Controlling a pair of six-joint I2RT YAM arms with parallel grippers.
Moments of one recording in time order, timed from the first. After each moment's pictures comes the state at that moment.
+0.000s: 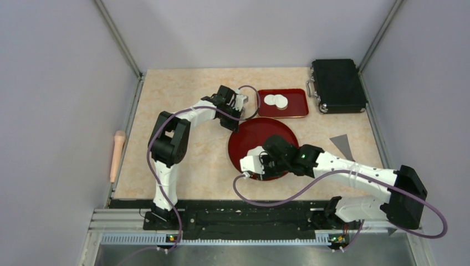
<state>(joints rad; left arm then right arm) -0.46 2.09 1.51 -0.49 0.32 0.03 1.00 1.23 0.86 -0.58 -0.13 -0.77</state>
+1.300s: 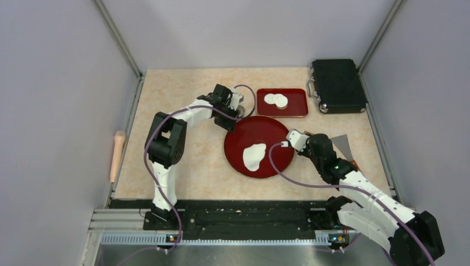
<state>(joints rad) -0.43 2.06 1.50 -0.52 0.23 0.09 0.49 0.86 0.44 -0.19 0.38 -0.83</state>
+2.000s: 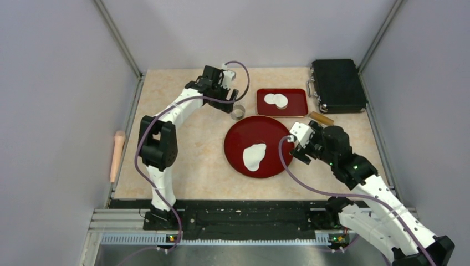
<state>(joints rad) -0.38 1.96 1.61 -0.56 0.15 0.12 0.49 0.71 0.70 -0.54 -0.04 -0.66</state>
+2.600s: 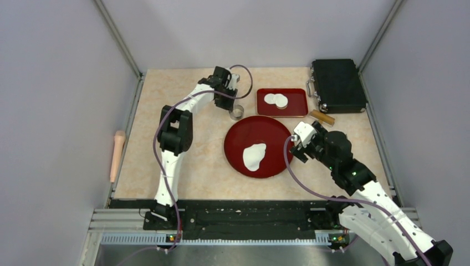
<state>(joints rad) -0.36 2.32 1.98 -0.66 0.15 0.02 0.49 0.65 0.59 -0.33 -0.02 -0.56</state>
